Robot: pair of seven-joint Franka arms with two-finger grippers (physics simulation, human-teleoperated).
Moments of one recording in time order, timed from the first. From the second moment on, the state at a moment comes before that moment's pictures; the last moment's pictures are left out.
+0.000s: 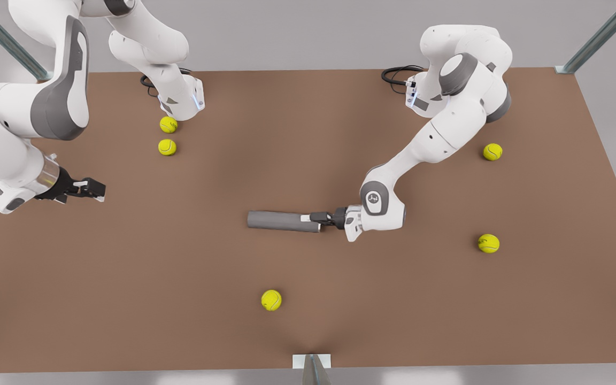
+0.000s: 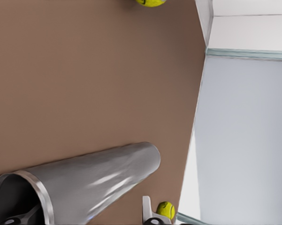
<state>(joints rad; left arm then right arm) -0.04 0.98 -0.66 -1.65 -1.24 2.51 0.62 -0.04 0.17 0.02 -1.47 -0.03 1.57 -0.07</state>
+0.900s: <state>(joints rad) 0.01 0.96 -0.72 -1.64 -1.34 2.50 0.62 -0.05 0.17 0.14 -1.40 -0.07 1.61 -0.08</state>
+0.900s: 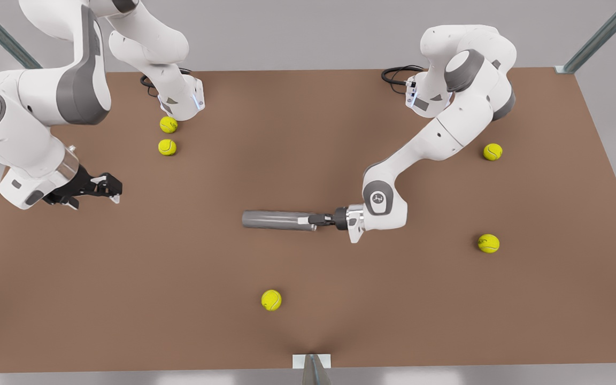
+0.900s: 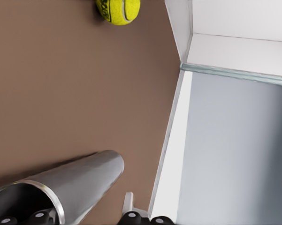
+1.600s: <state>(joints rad) 0.06 0.95 -0.75 -1.65 -1.39 2.50 0.61 -0.04 0.17 0.14 -1.41 -0.07 1.61 -0.08</state>
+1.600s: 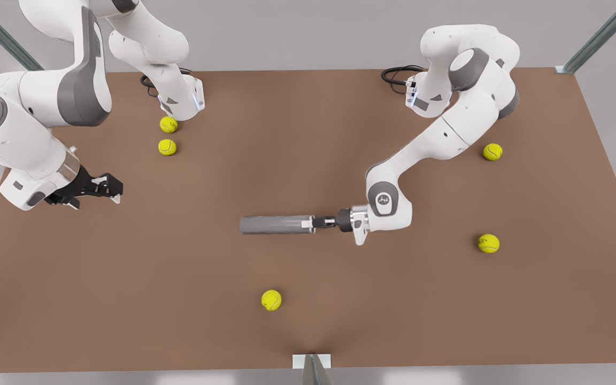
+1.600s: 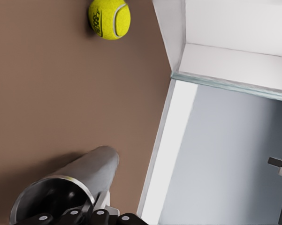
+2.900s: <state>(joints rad) 0.20 0.72 -0.76 -1.61 -0.87 2.42 -0.19 -0.14 0.22 0.13 -1.40 -0.06 1.63 -0.07</state>
